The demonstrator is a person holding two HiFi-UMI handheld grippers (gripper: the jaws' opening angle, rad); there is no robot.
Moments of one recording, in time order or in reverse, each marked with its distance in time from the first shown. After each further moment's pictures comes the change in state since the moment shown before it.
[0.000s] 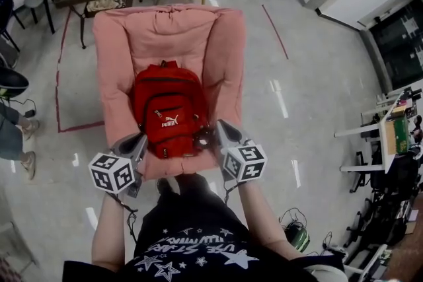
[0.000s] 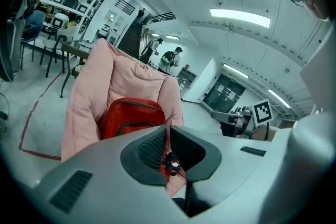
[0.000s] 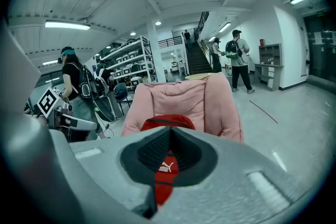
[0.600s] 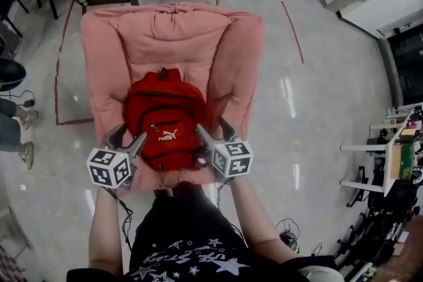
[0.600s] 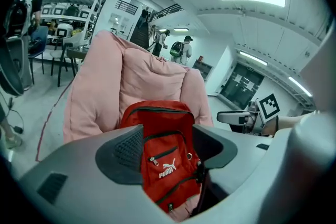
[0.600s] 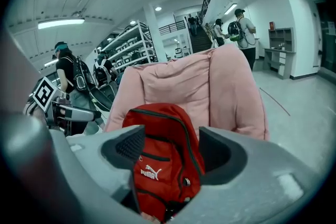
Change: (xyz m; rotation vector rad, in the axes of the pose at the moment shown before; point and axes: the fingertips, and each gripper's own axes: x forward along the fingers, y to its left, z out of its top) left arm 0.100 0.087 0.029 0.043 0.060 0.189; right arm 0.145 -0.058 -0.026 0.013 0.157 0.078
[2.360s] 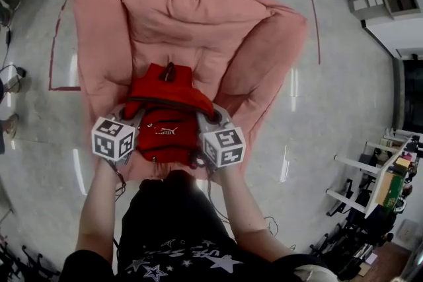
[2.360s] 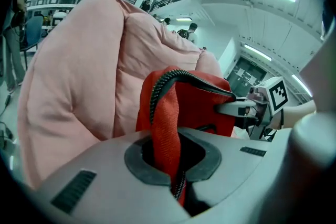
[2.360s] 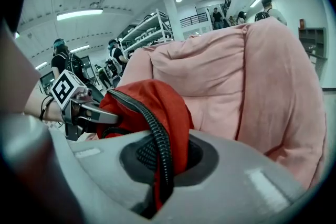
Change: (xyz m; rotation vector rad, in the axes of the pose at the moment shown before) left arm 0.106 0.063 -0.026 -0.008 0.095 -0.008; right arm 0.119 0.014 -0.010 -0.155 0.068 0.186
